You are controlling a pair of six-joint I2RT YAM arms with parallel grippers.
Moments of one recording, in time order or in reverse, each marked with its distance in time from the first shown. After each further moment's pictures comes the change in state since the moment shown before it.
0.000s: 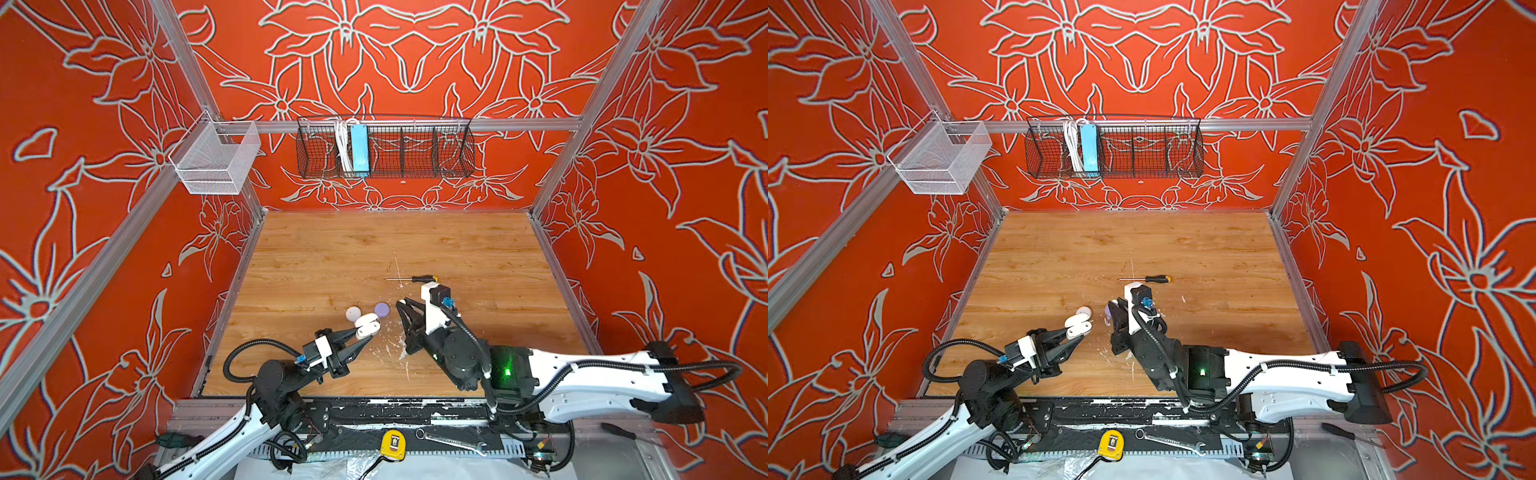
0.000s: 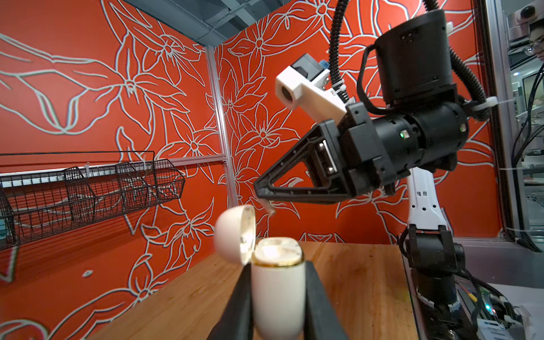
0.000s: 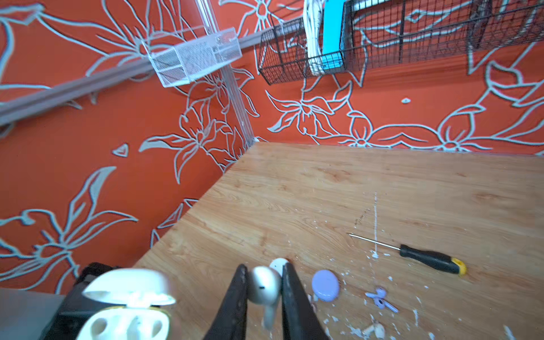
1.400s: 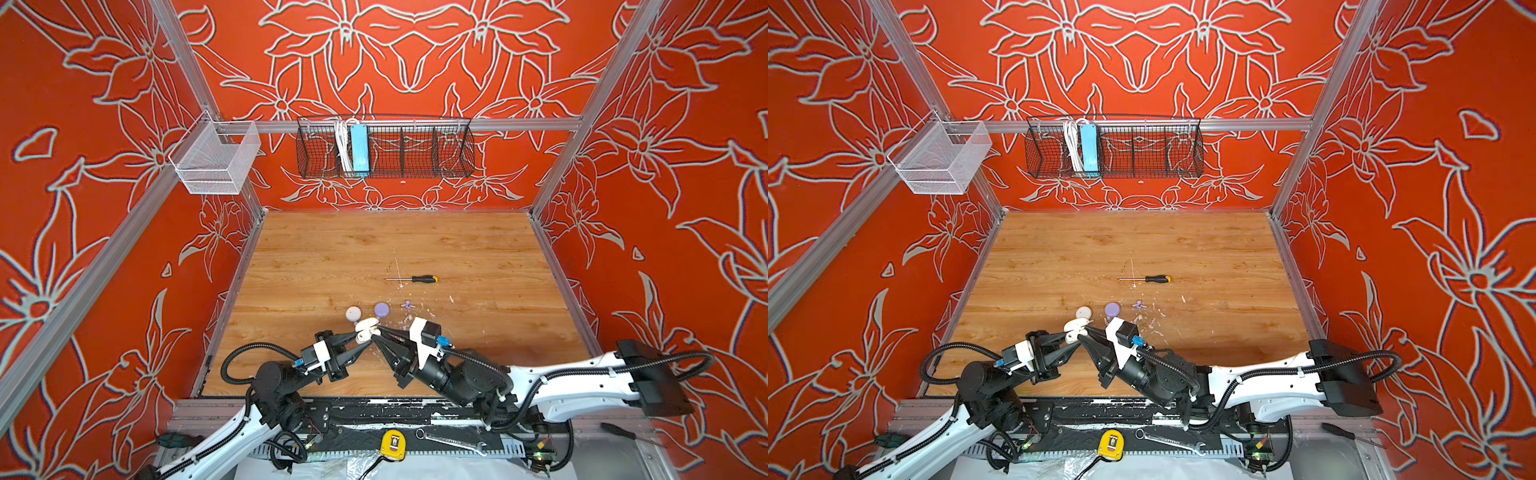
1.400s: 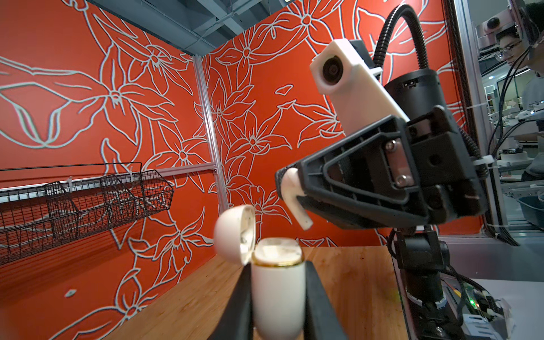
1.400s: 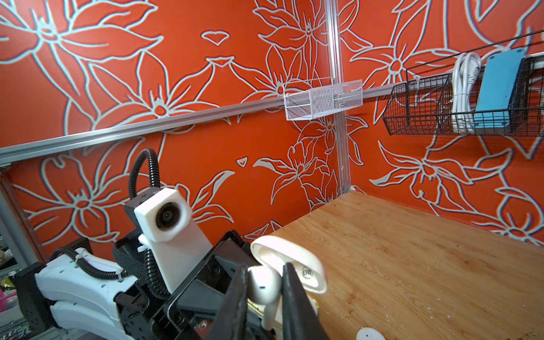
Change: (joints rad) left arm 0.000 -0.018 -0.002 0.019 0.070 0.001; right arm 0.085 0.093 -0.210 0.659 -0.325 -0.331
